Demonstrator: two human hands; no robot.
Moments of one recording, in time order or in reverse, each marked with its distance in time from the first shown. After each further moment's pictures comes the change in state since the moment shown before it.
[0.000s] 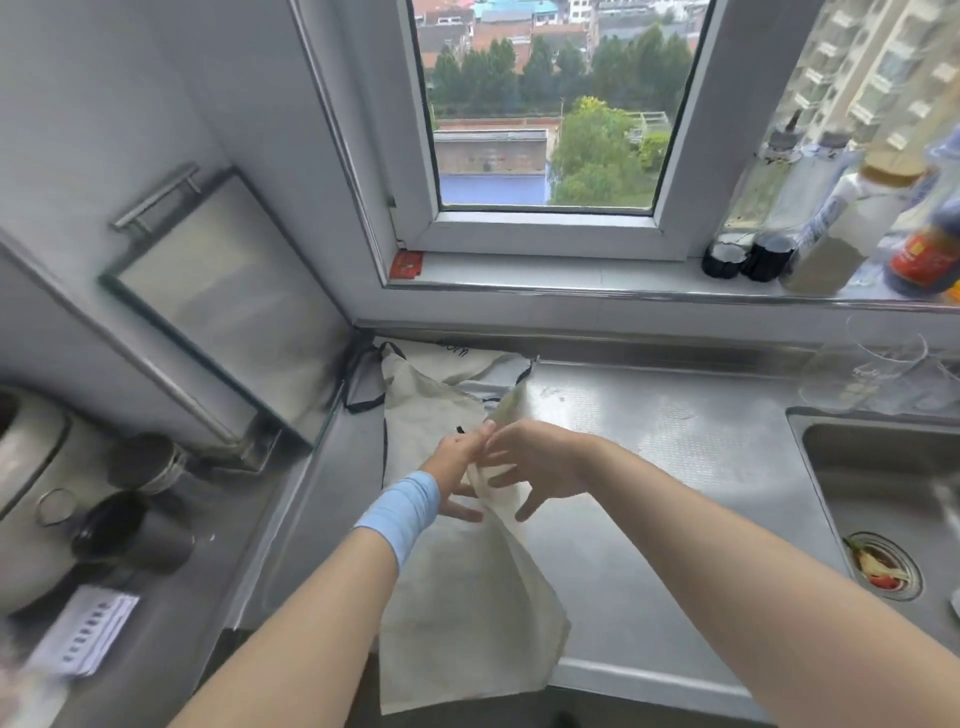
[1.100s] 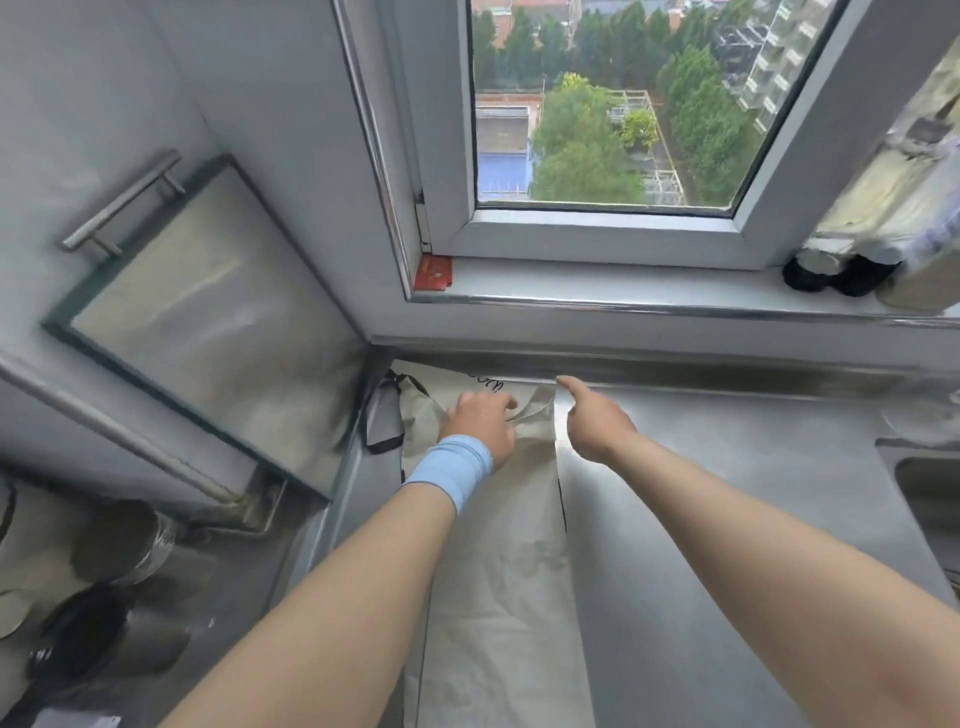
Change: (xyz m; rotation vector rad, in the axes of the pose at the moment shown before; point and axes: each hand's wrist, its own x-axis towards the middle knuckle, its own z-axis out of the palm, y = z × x) left_hand 0.125 0.074 -0.070 1.121 0.303 0.514; right_hand 0.125 -0.047 -0.077 -0.721 0.929 -0.097
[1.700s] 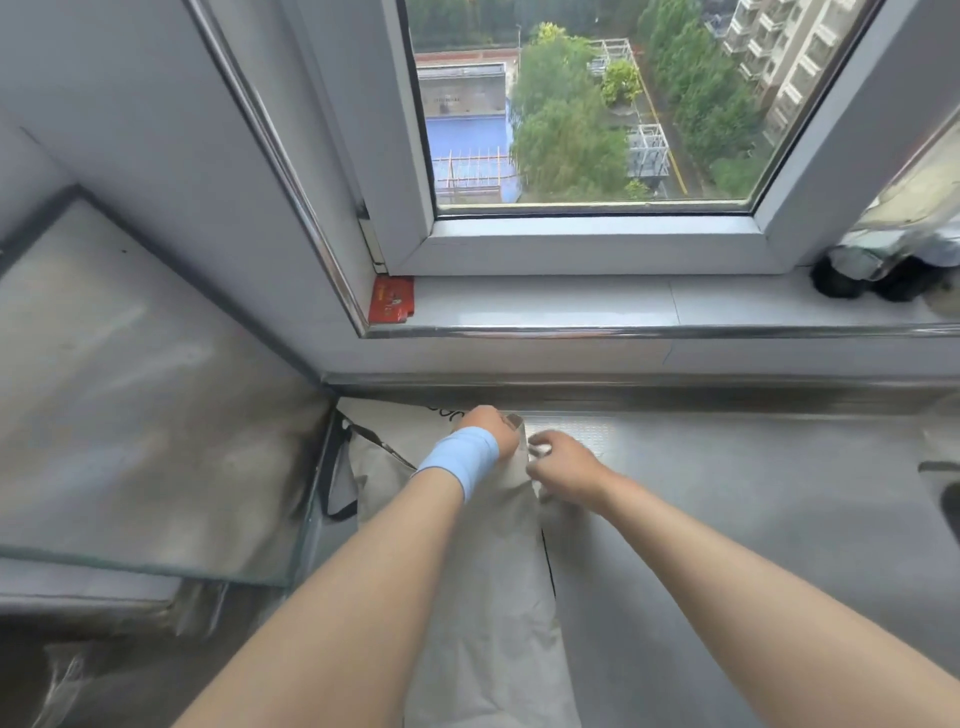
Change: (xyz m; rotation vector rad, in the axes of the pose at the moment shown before) left_hand 0.125 0.018 0.017 -0.227 -0.327 -0.338; right_hand 0.063 0.004 0.028 0.526 -0.308 0.168
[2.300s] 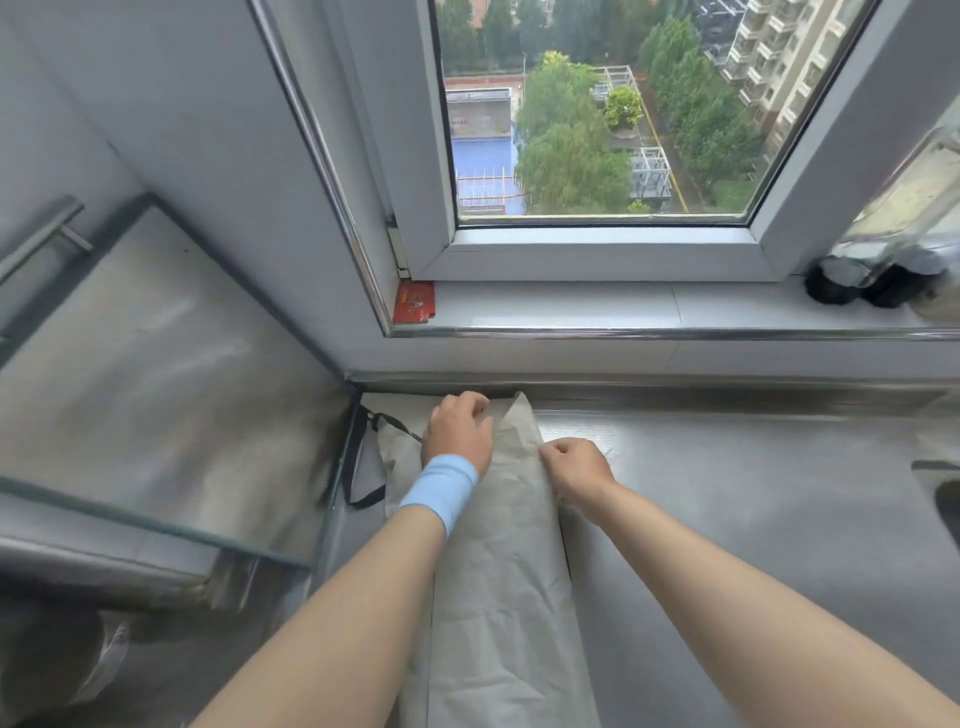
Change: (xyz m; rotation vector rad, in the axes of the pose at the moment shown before) left_hand -0.027 -0.055 -0.004 -0.116 0.506 0.245; right_hand -0.022 -0.002 0.022 0.041 0.273 -0.005
